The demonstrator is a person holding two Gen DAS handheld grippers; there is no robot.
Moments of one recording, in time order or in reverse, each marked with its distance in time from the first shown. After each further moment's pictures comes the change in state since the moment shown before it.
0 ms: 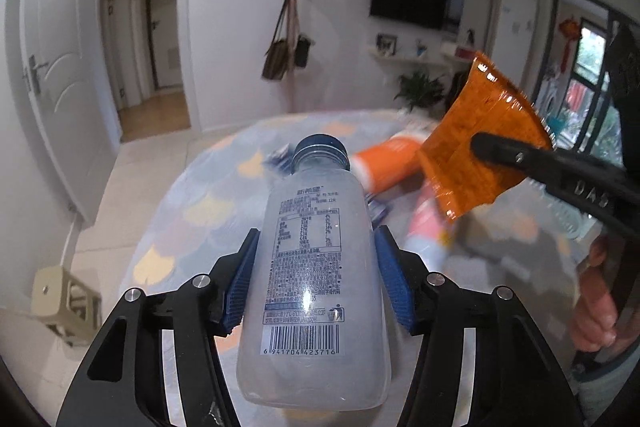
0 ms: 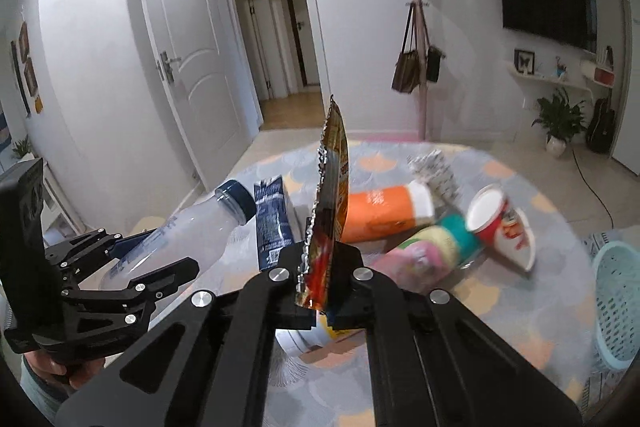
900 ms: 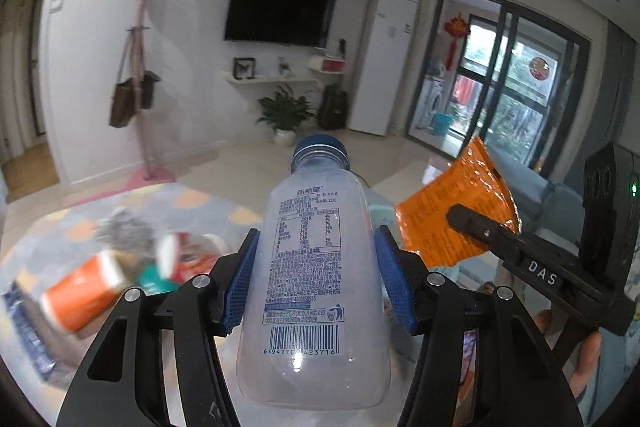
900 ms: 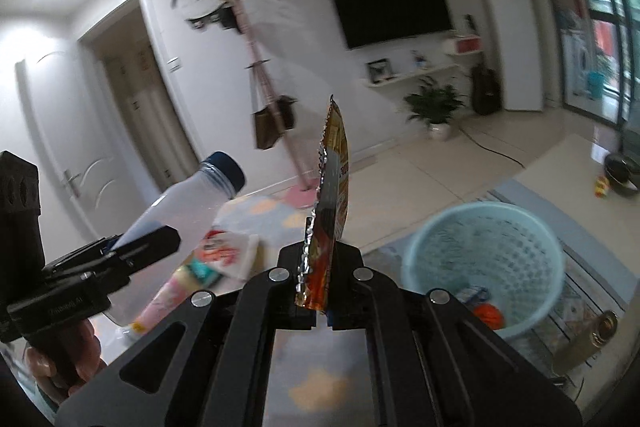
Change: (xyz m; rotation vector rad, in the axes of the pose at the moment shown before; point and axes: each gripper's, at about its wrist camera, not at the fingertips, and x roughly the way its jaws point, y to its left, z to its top) left arm 0.090 -0.255 0.076 0.143 -0.044 -0.424; right arm -0.161 -0.252 -0.053 0.358 -0.214 -0.332
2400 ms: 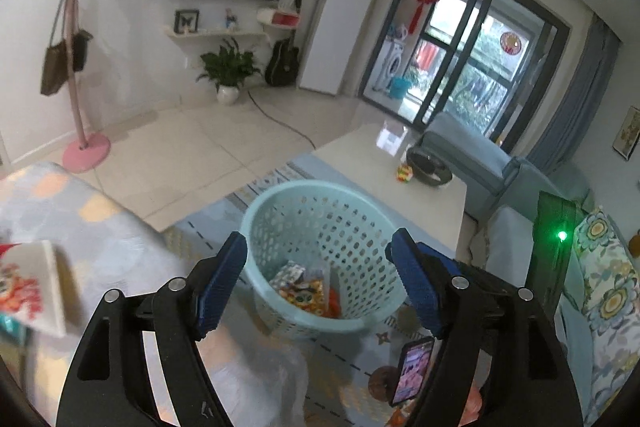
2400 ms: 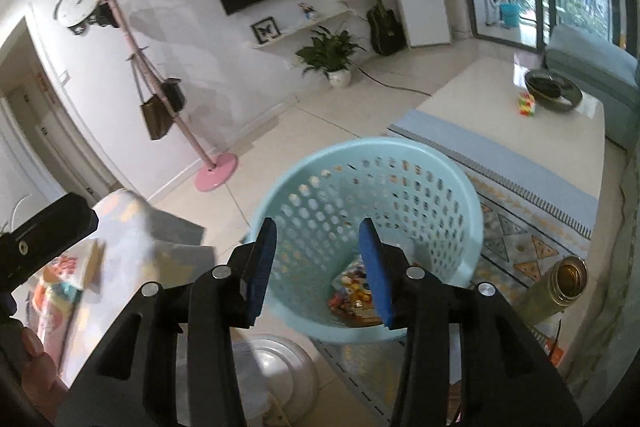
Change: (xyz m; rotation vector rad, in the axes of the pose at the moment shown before) left arm 0.117 -0.052 0.010 -0.020 0.140 -0.173; right arm 0.062 -0.126 -0.031 0.198 0.132 -0.272
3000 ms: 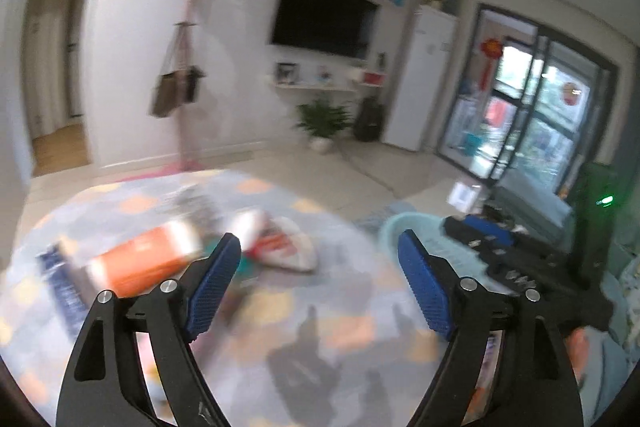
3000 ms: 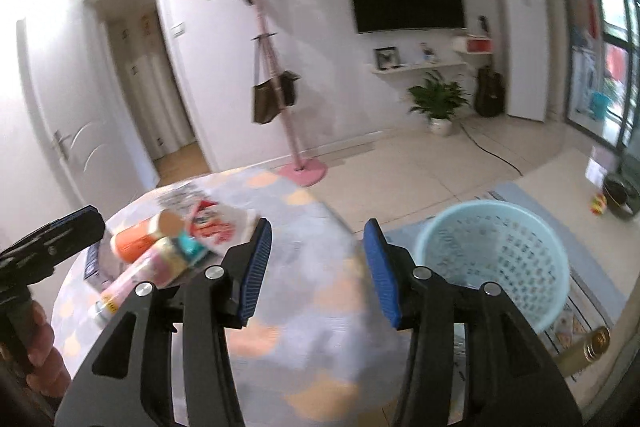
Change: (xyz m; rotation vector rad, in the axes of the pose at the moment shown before) left arm -0.187 0.092 -0.051 -0.093 -0.186 0.322; right arm -0.065 0.181 -0.030 -0.348 -0.072 0.251
